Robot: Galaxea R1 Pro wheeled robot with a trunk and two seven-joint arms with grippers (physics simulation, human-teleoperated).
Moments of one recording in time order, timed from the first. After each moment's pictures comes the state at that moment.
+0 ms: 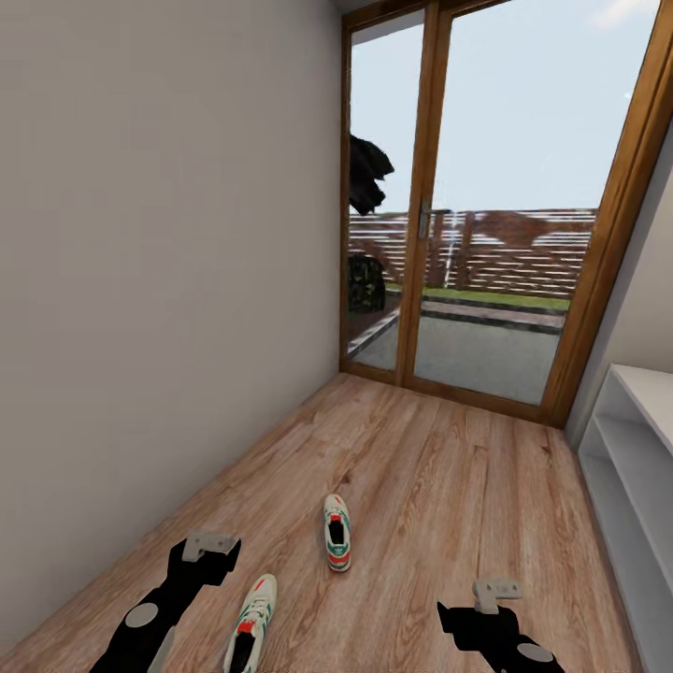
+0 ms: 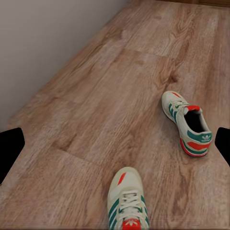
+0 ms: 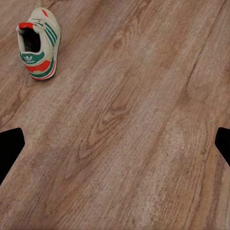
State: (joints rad) left arm -0.21 0.09 -0.04 -1.05 0.01 0.10 -0.08; right arm -0.02 0.00 -0.02 -1.30 -0.01 0.51 0.01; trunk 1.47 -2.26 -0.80
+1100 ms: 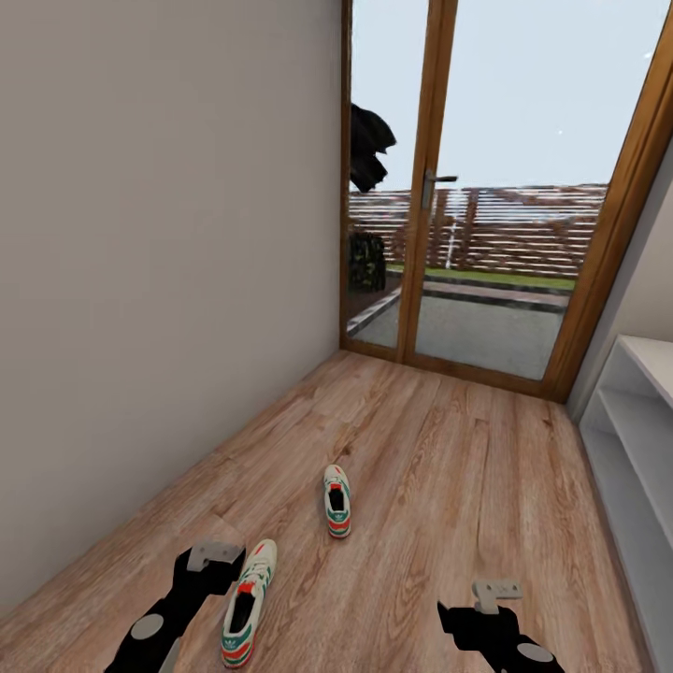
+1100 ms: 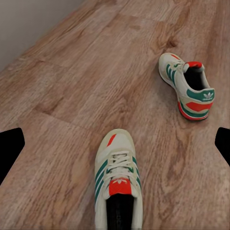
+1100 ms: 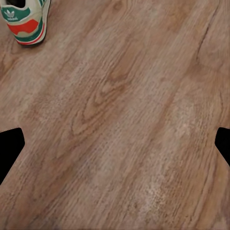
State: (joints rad) left arm -0.21 0.07 -0.04 -0.99 0.01 0.04 -0.08; right arm -0.02 0.00 -0.02 -1.30 -0.01 0.51 0.01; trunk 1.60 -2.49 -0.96
